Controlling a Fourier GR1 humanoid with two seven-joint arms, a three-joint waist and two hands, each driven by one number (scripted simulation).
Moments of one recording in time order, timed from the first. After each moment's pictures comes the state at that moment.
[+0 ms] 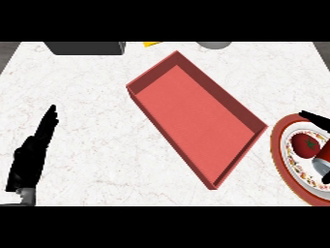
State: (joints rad) left arm 0.02 0.29 -0.03 -1.55 -0.09 0.14 0.08; right arm -0.22 -0.65 -0.03 -1.07 0.71 0.38 -0.34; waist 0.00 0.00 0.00
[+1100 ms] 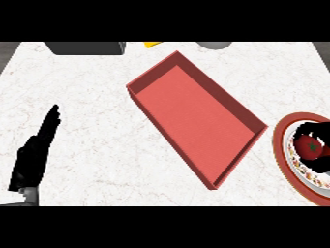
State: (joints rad) left arm 0.02 0.22 0.02 -1.56 -0.16 0.08 0.09; right arm -0.27 -0.56 -0.07 -0.93 0.89 0.18 -0.44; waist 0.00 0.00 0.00
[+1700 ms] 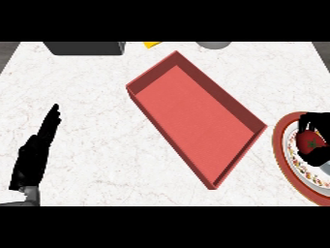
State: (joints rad) left arm 0.01 0.20 0.04 -1.56 -0.18 0.07 0.09; right arm -0.27 -0.51 -0.08 -1.04 0.99 0.06 -0.23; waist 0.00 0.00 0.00
